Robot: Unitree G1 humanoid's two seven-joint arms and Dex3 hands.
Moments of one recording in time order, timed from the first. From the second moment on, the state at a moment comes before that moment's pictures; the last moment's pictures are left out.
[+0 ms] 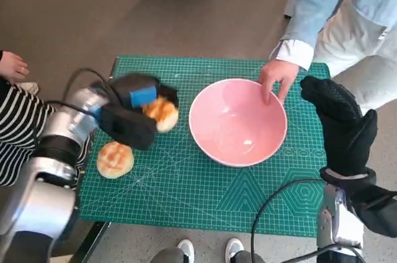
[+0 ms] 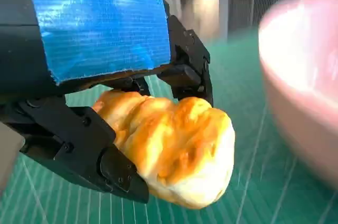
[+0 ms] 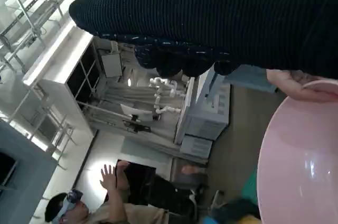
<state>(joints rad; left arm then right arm) -1.06 0.56 -0.43 1.13 0.58 -0.75 -0.20 -0.26 -0.15 -0.19 0.10 0.31 -0.45 0.36</state>
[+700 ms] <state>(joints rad) -1.08 0.40 -0.33 0.90 0.43 -0.82 -0.24 -0.28 -0.14 -0.19 0.11 0.32 -0.45 0.36</state>
